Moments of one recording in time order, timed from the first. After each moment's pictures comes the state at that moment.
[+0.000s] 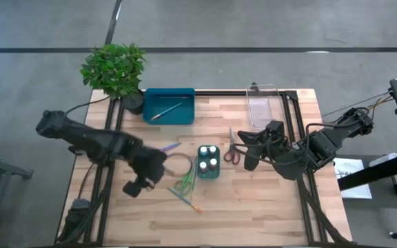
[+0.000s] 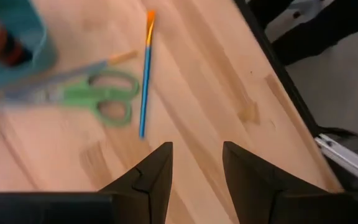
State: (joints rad) left arm -0.30 1.33 1.16 -0.97 0.30 0.13; right arm 0.55 1.37 1.59 -0.82 1.08 1.07
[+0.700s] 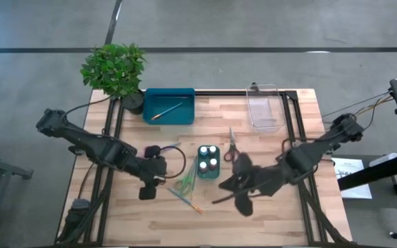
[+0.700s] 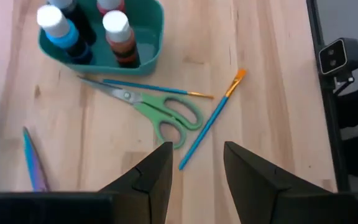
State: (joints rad) left arm -0.44 1.31 1.16 -0.85 -0.15 -0.42; right arm 0.55 1.52 1.59 -0.66 0.37 0.78
